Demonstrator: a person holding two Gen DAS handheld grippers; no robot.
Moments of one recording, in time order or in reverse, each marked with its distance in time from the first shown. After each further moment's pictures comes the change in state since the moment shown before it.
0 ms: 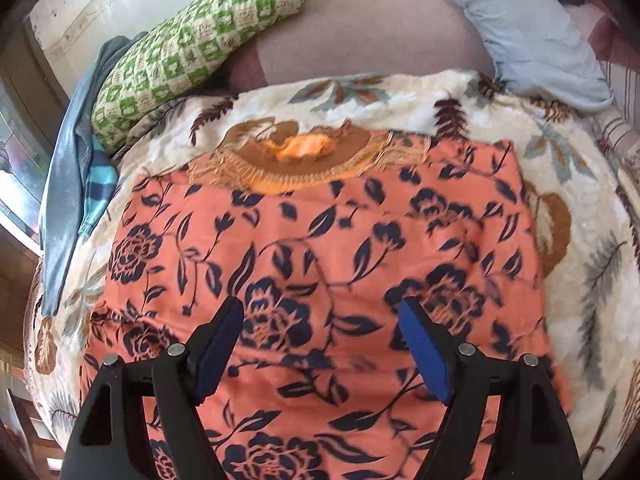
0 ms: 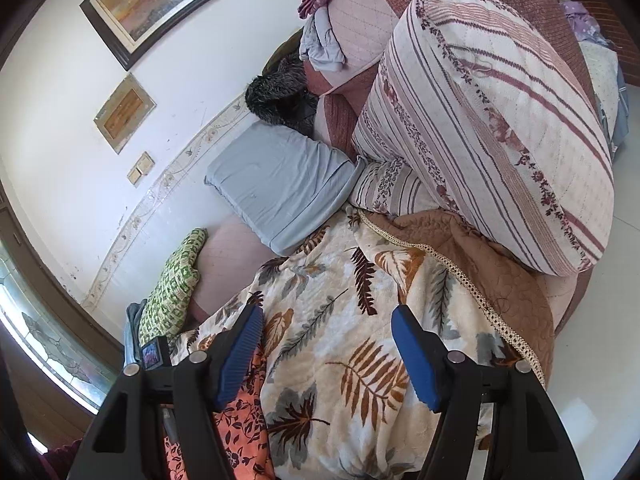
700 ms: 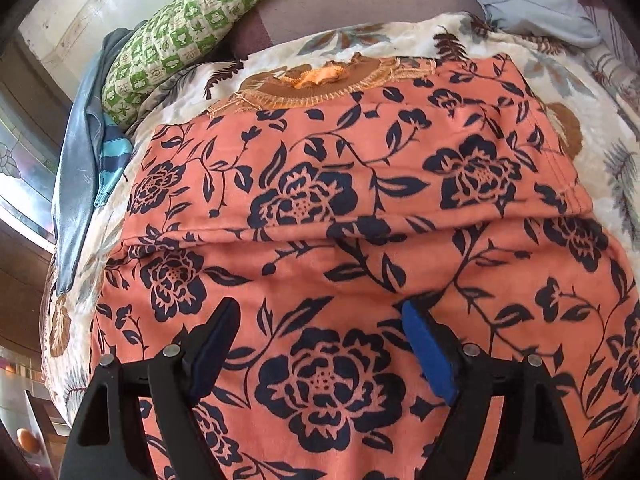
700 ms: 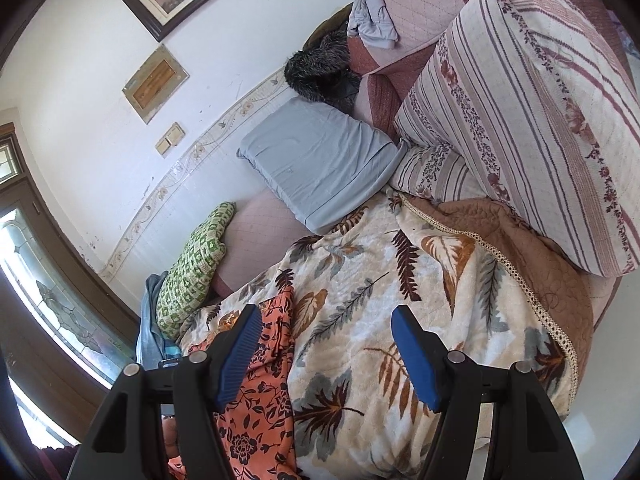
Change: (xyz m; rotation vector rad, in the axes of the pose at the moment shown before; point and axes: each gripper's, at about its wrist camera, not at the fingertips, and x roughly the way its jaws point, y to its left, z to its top) left arm -0.002 0.010 -0.073 0.107 0.046 0.053; right arm 0.024 0.037 -0.013 -0.079 0.057 0.087
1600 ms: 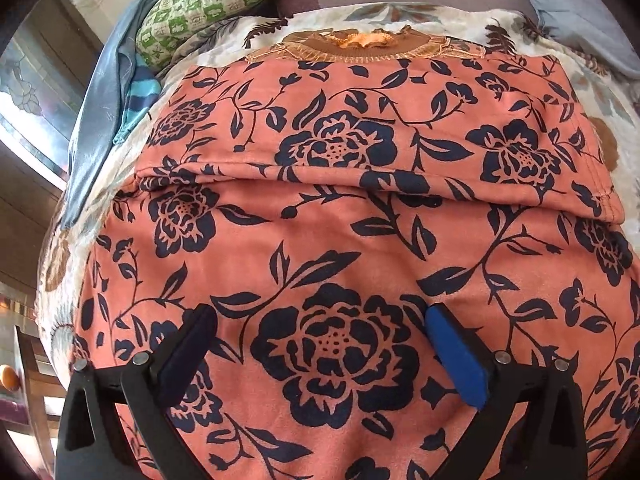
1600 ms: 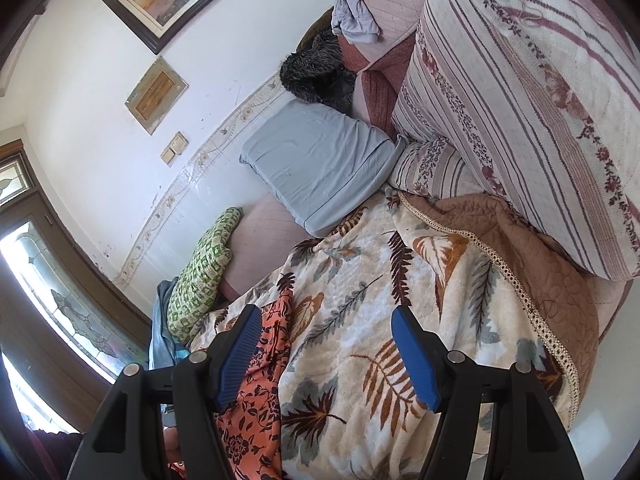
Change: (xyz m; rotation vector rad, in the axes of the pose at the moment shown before) left arm 0.012 0.008 -0.009 -0.158 0.103 0.065; right arm 0.008 -0.053 0.007 0.040 -0.004 0.069
